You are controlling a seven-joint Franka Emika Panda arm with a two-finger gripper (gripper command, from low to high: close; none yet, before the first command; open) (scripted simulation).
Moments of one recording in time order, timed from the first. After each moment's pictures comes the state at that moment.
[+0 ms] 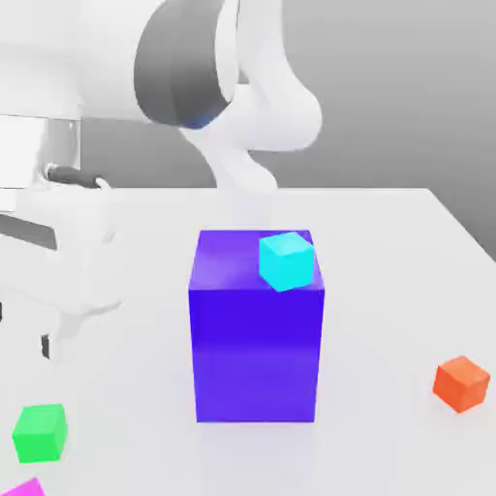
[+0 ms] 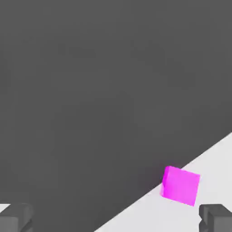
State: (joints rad) arm -0.23 0.17 -0.09 -2.13 0.03 2.50 1.12
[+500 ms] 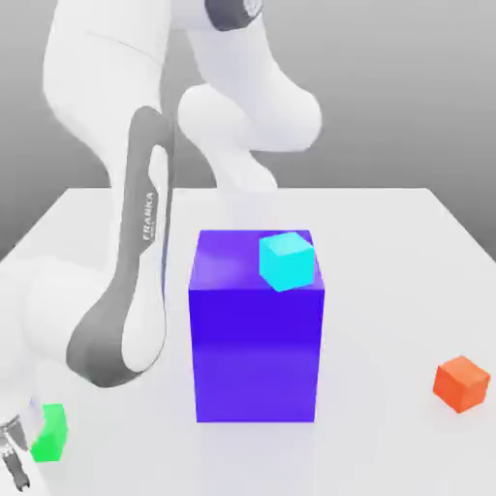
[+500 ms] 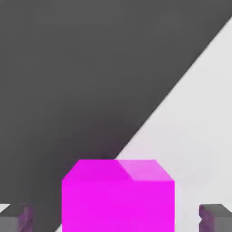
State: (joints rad) arm -0.32 0.63 -0.10 -2.04 0.13 2.66 1.15
